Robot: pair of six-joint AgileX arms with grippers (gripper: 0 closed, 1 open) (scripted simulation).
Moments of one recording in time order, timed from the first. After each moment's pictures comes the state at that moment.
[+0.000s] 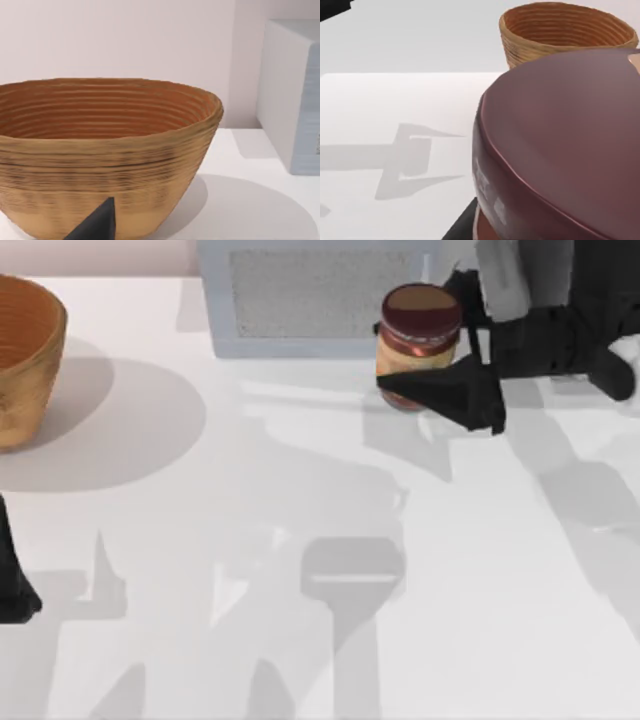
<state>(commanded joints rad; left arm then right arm) 0.00 0.00 0.00 0.00 0.00 0.00 0.24 2.06 1.24 0.49 -1.28 -0.31</state>
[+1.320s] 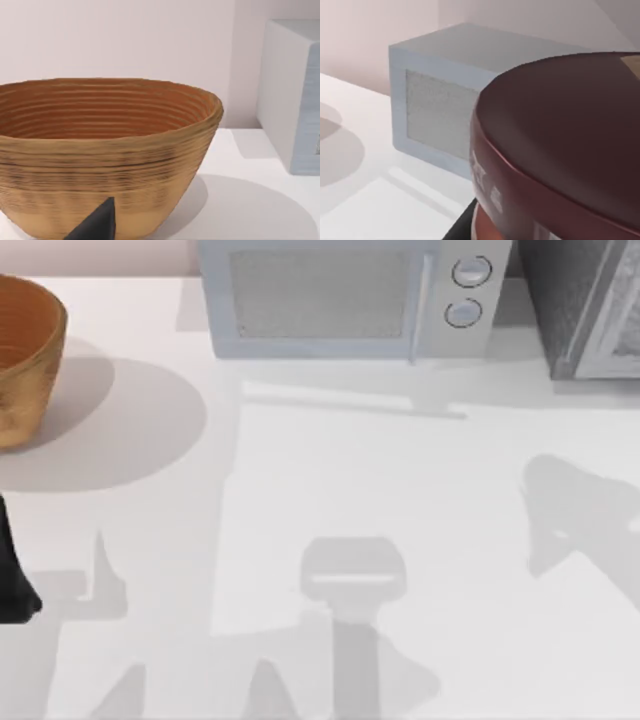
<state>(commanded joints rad) 0.00 0.00 0.00 0.00 0.00 0.00 0.07 0.66 0.40 0.16 -0.41 -0.10</state>
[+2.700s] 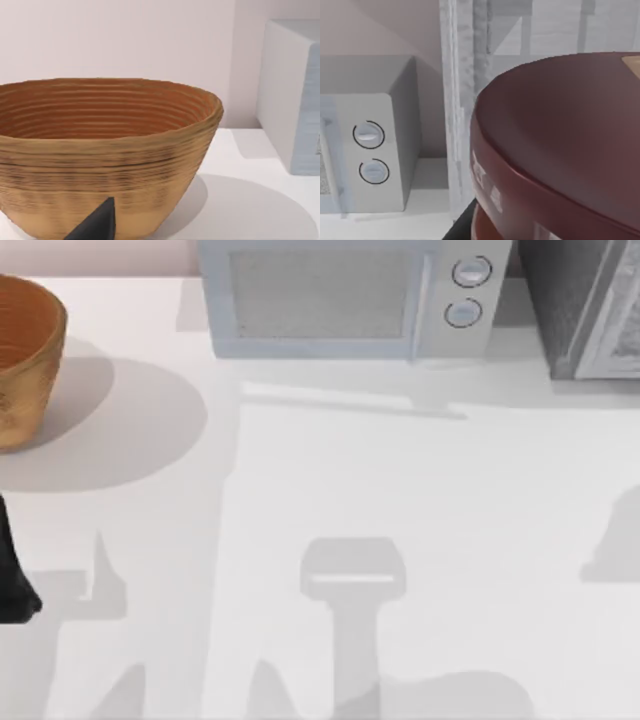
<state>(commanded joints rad) 0.00 0.00 0.00 0.00 0.00 0.00 0.02 0.23 0.29 -0.08 0.05 0.01</state>
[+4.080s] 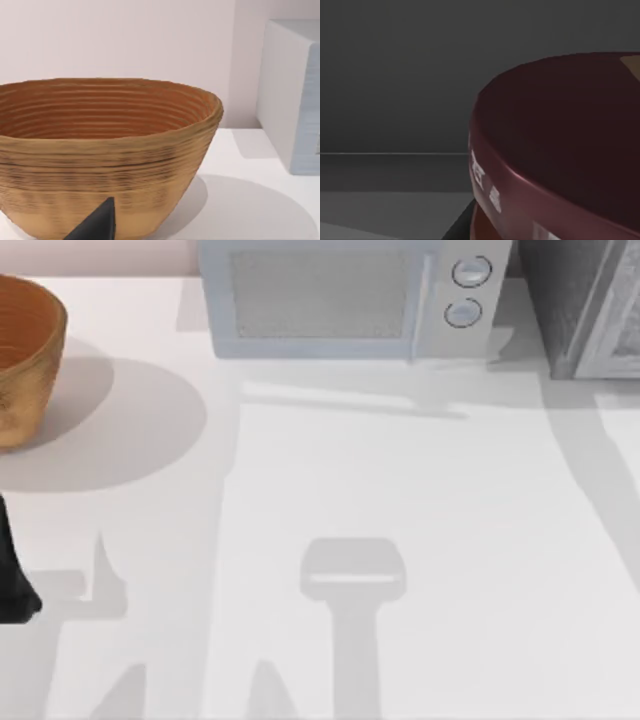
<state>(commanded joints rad) 0.00 0.00 0.00 0.00 0.00 0.00 0.19 1.35 1.86 -0.52 0.20 0.02</state>
